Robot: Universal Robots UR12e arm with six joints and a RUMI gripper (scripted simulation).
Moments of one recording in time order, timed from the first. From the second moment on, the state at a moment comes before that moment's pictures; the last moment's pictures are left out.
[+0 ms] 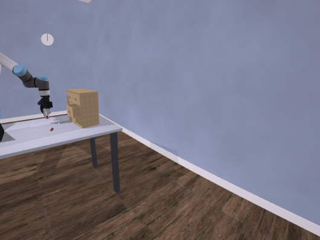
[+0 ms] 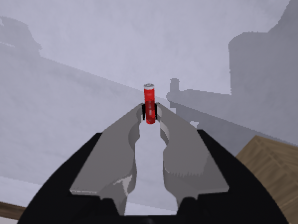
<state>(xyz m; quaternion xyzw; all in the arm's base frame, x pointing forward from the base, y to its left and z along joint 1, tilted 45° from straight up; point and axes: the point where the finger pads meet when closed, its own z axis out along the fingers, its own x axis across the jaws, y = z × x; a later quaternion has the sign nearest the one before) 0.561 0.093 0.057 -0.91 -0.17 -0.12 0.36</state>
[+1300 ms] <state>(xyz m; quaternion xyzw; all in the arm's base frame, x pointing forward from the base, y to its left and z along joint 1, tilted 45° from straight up) 0.561 0.046 0.078 -0.92 -0.09 -0.09 0.37</state>
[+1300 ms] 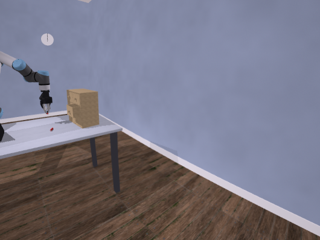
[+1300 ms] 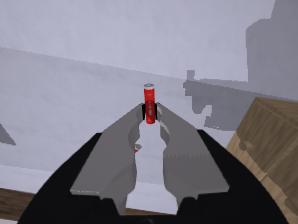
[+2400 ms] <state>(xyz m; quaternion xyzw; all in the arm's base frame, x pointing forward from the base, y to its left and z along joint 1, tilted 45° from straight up) 0.586 -0.045 -0.005 -0.84 0.38 0.11 0.37</state>
